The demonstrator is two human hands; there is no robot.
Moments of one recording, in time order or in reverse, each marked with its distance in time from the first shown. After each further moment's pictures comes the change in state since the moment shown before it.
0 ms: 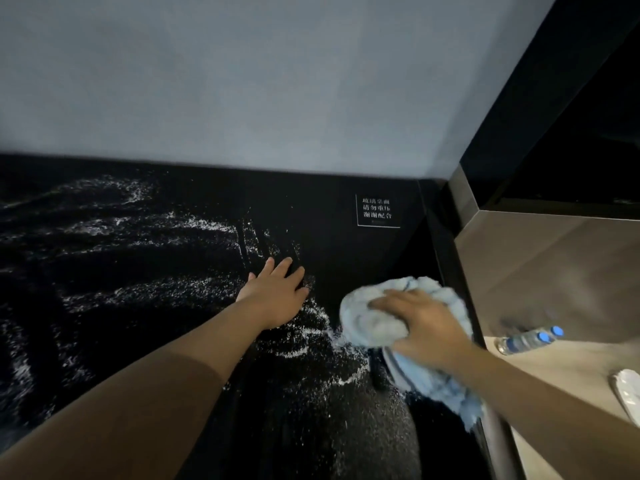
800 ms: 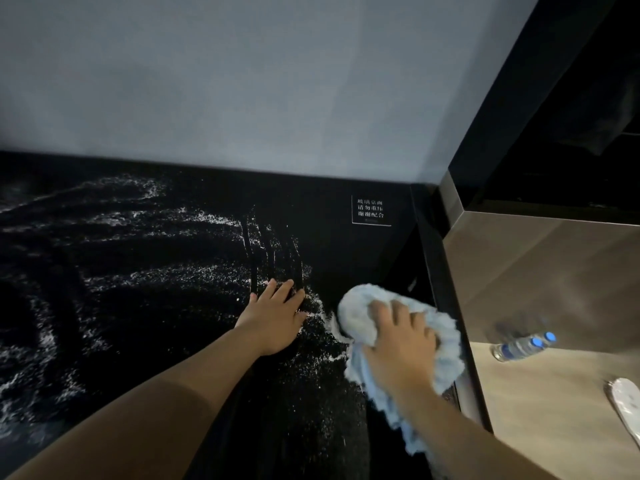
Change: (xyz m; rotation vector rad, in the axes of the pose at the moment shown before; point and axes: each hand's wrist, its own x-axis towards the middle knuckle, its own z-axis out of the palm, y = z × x) left_hand -0.048 0.012 0.041 0.034 0.017 0.032; right_hand -0.043 -0.052 0.038 -0.280 0.006 0.519
